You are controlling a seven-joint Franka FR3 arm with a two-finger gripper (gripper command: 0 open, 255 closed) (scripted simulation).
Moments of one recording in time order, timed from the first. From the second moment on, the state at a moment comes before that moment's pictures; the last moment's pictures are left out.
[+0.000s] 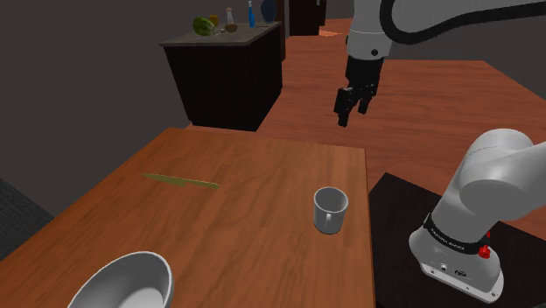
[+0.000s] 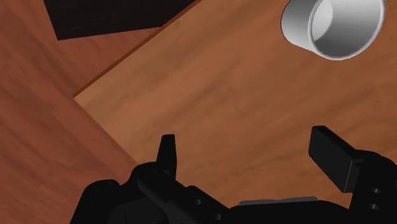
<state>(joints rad) 0.03 -0.83 0.11 -2.53 0.07 1.75 0.17</state>
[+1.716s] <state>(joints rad) 0.23 -0.75 0.37 -2.95 0.38 2.24 0.36</state>
